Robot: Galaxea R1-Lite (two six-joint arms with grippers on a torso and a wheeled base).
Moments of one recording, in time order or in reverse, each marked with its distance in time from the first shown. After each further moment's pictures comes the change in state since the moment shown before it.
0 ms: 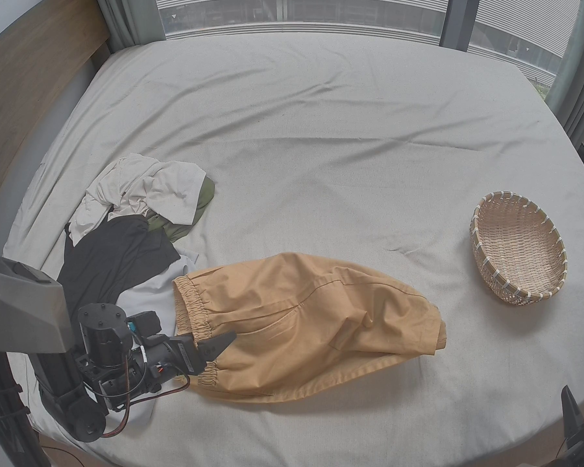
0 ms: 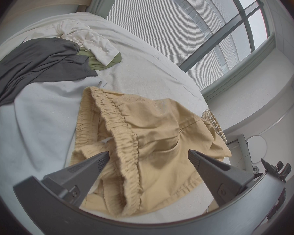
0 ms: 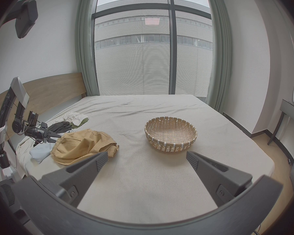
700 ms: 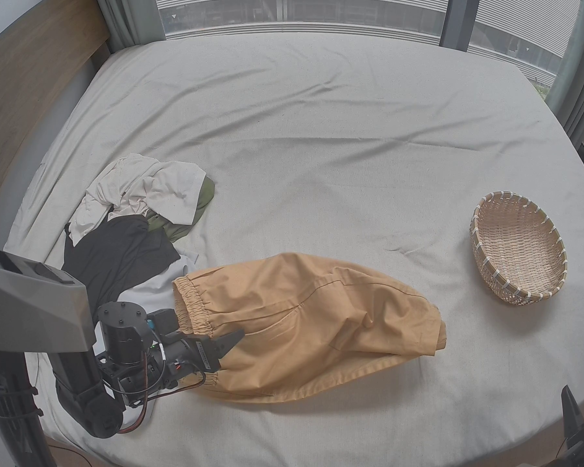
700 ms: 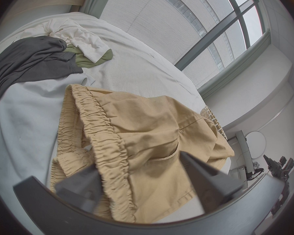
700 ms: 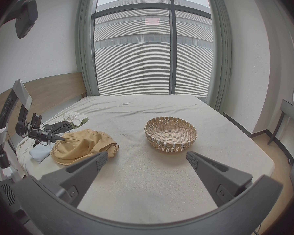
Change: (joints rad) left arm -0.034 0.066 -0.066 0.000 0.002 0.029; right arm 0.000 0.000 0.000 0.000 0.000 0.000
